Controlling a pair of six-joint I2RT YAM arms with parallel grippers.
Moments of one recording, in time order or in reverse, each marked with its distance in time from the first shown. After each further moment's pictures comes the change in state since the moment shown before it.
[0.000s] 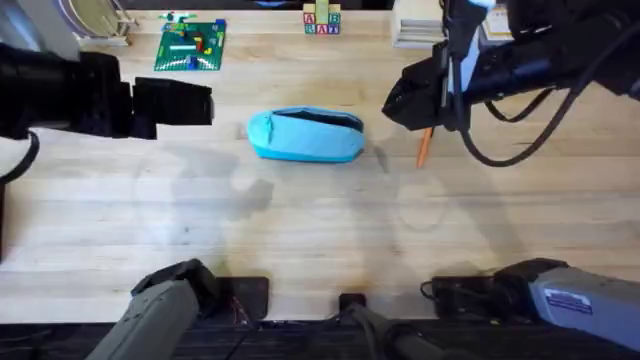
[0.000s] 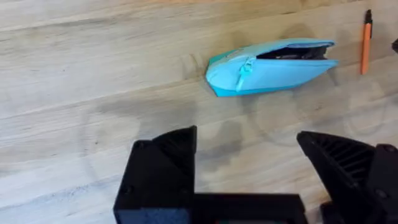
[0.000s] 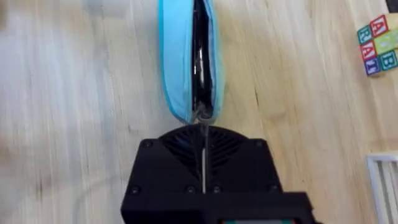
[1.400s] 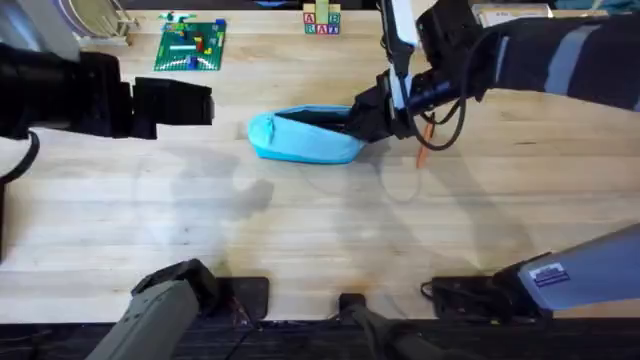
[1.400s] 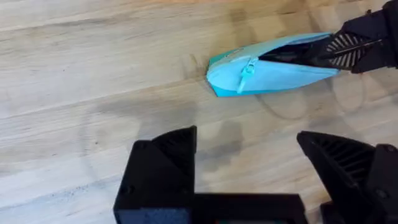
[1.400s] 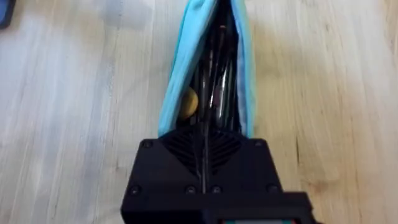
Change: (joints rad) left arm 0.000 0.000 0.000 0.000 0.000 0.000; right arm 0.048 0.388 0.000 0.222 -0.206 -0.085
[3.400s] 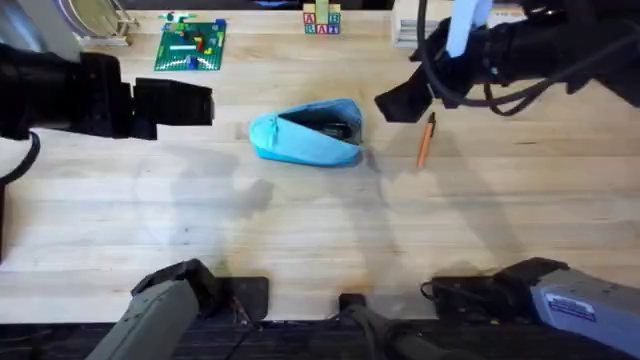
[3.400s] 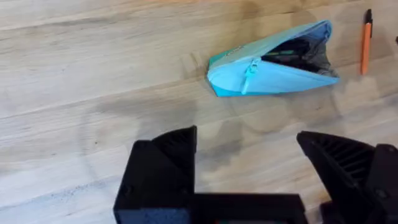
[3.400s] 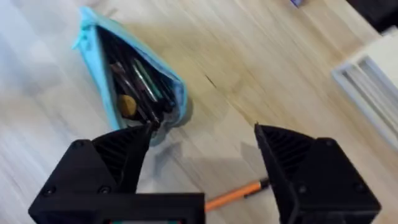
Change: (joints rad) left arm 0.000 0.000 -0.003 0.000 0.000 0.000; right arm 0.003 -0.446 0.001 -0.058 0.477 0.684
